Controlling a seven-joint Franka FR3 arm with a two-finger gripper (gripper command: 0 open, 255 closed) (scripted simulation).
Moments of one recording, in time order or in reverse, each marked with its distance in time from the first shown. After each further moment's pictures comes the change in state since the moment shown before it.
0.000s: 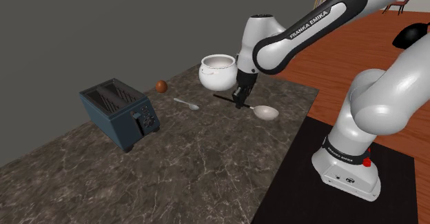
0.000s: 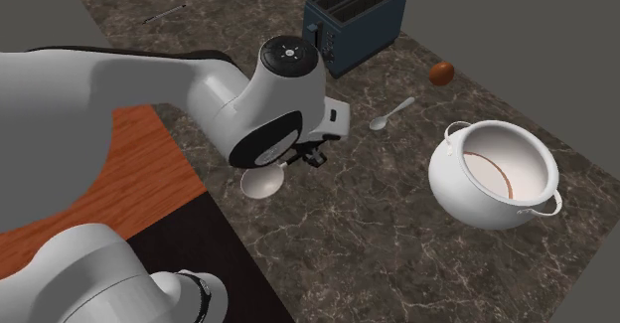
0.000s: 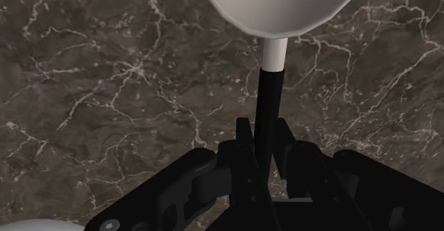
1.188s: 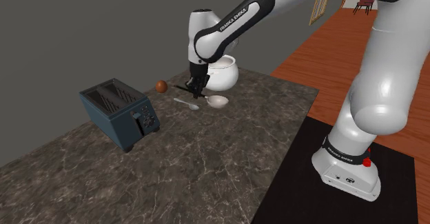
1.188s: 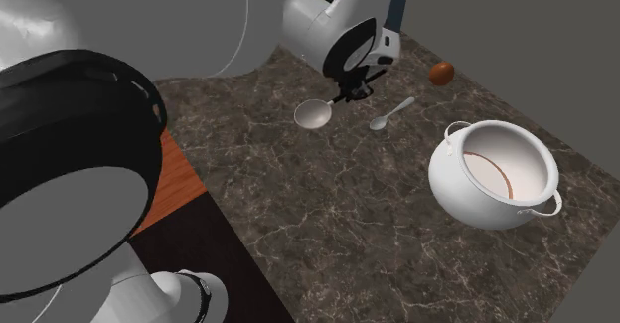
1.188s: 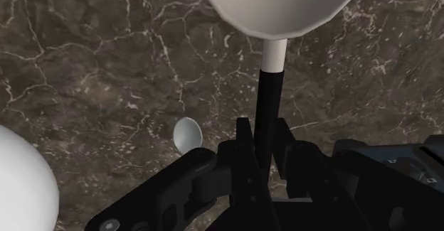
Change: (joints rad) arm -0.001 0.557 0.040 0.647 -0.096 -0.084 0.118
